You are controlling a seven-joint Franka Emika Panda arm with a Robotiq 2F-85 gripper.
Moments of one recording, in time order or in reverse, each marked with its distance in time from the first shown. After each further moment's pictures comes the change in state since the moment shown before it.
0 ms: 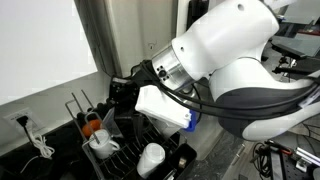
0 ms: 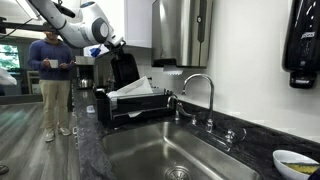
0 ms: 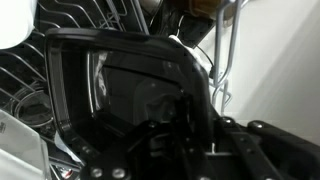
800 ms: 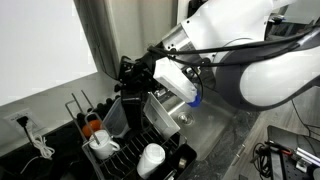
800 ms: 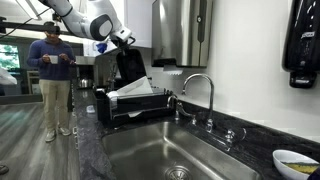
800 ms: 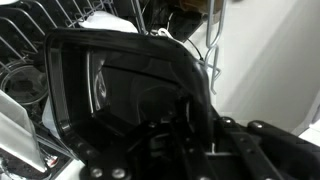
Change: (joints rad) arm -0.321 -0.035 0.311 -0.021 0.357 0.013 -0.456
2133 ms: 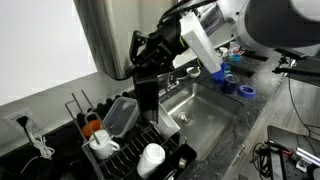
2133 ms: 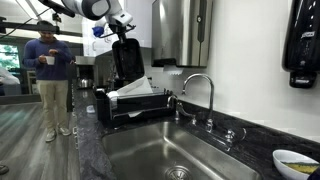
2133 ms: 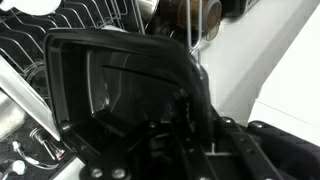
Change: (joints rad) arm -0.196 -0.149 0.165 0.000 0.222 -0.253 -0.214
